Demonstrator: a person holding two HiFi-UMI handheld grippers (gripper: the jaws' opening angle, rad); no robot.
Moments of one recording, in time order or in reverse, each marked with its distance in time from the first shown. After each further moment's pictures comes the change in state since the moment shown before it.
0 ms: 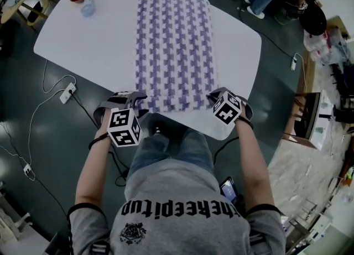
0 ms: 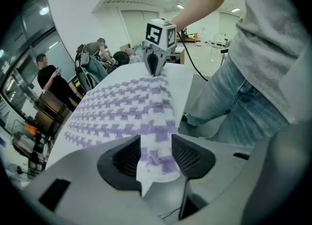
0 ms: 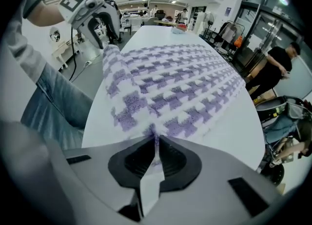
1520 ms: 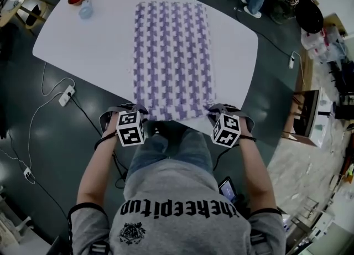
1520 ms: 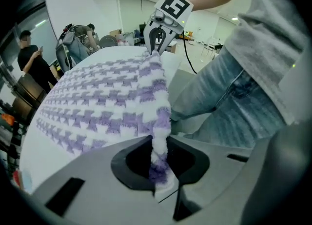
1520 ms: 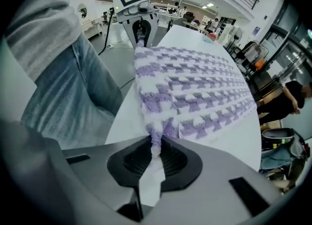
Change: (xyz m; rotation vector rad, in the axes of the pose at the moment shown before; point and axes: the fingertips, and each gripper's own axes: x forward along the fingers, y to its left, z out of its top) left arm 0.044 0.017 -0.026 -0.081 0.080 -0.229; right arm -0.011 -0.003 0.012 -0.312 0.032 0.042
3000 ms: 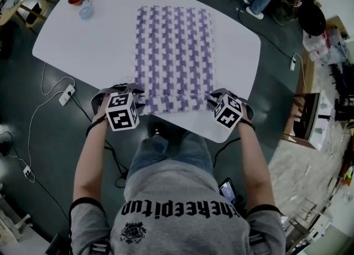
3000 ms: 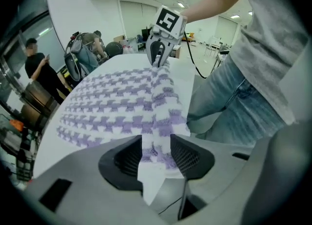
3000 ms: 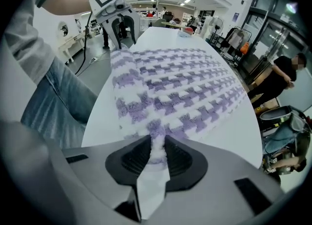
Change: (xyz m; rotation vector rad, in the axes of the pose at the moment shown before) left arm -0.049 0.057 0.003 0.040 -0.042 0.080; right arm -0.003 -0.054 0.012 0.214 -0.038 -0.021
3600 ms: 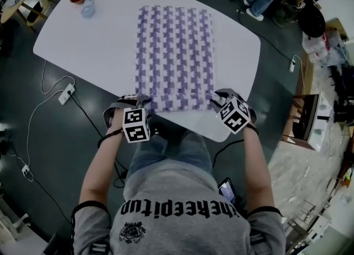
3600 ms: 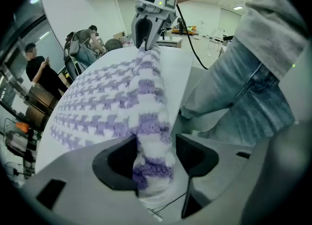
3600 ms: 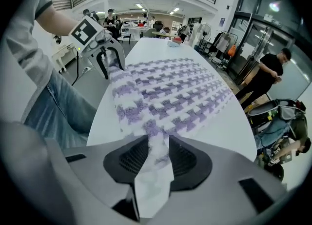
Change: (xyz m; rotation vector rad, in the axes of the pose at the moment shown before) left arm 0.052 -0.033 0.006 0.003 0.052 0.049; right arm -0.017 -0.017 0.002 0.089 -0.099 -0.063
